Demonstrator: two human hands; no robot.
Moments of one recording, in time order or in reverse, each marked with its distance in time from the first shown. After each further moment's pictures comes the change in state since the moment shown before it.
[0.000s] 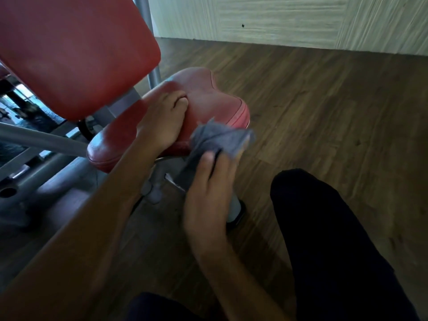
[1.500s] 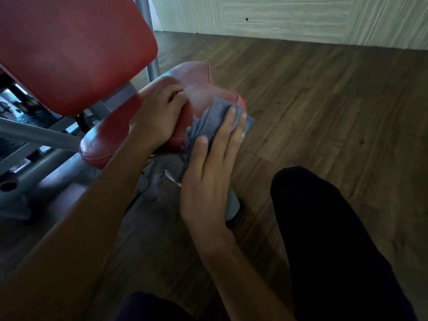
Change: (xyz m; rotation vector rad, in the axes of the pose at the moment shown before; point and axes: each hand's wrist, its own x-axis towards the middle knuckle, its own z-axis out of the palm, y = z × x) left_hand 0.007 -0.006 0.005 -0.013 0.016 0.070; right_hand 0.017 -0.008 -0.004 -0.099 -0.065 -0.131
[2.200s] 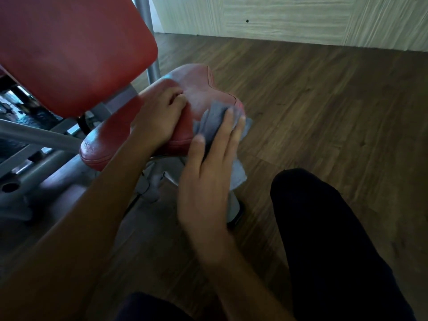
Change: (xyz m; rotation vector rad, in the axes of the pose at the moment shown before) left_hand 0.000 0.004 -0.002 0.011 -0.019 -0.024; right_hand 0.002 -0.010 -0.005 -0.039 -0.017 0.023
